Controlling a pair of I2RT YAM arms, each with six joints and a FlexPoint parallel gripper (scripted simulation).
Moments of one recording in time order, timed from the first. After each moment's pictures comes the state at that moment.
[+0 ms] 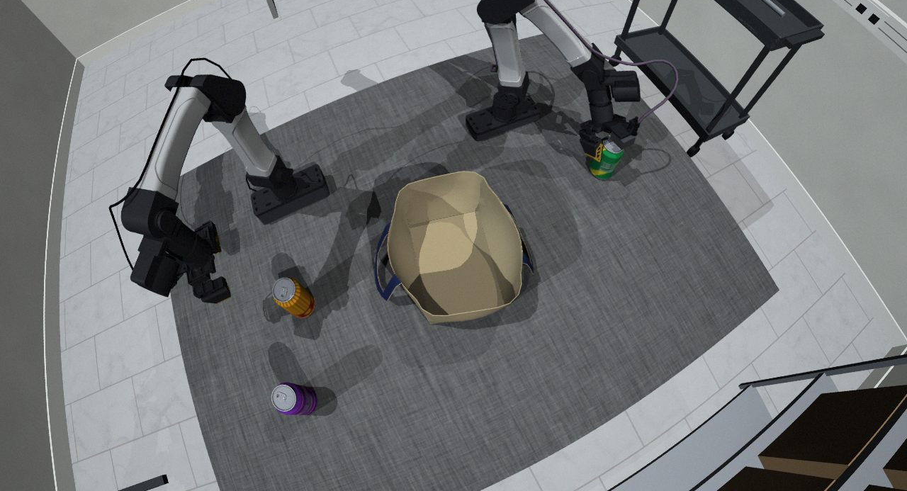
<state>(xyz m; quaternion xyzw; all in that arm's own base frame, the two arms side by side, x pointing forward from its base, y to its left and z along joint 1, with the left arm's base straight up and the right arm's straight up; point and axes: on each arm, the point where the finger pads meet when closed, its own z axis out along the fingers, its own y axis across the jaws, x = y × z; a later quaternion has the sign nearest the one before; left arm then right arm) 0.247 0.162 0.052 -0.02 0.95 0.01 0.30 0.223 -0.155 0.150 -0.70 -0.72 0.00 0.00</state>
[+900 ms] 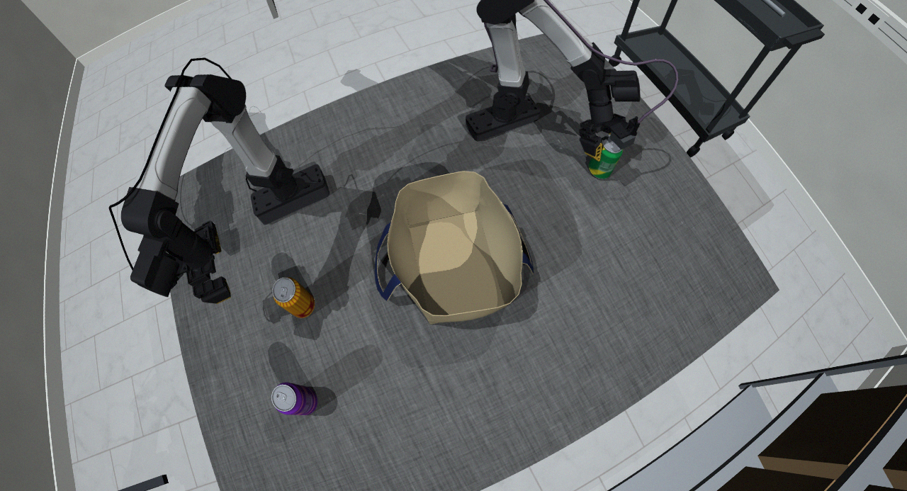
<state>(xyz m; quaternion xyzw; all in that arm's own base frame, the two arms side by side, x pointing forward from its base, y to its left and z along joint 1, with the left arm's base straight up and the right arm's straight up) 0.245 0.161 0.052 -0.03 0.96 0.00 0.29 0.223 -0.155 0.150 -0.70 -0.72 0.00 0.00</state>
